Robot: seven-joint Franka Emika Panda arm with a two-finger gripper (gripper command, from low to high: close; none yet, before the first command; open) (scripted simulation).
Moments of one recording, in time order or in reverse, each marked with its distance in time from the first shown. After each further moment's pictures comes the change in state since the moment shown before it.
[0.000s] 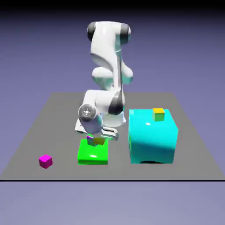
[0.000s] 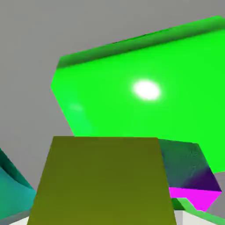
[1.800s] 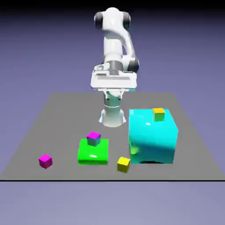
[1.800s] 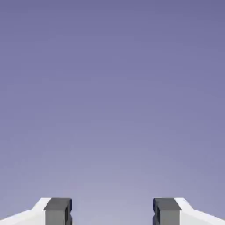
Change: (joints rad) arm 0.017 -0.717 0.222 -0.569 -0.002 1.263 -0.016
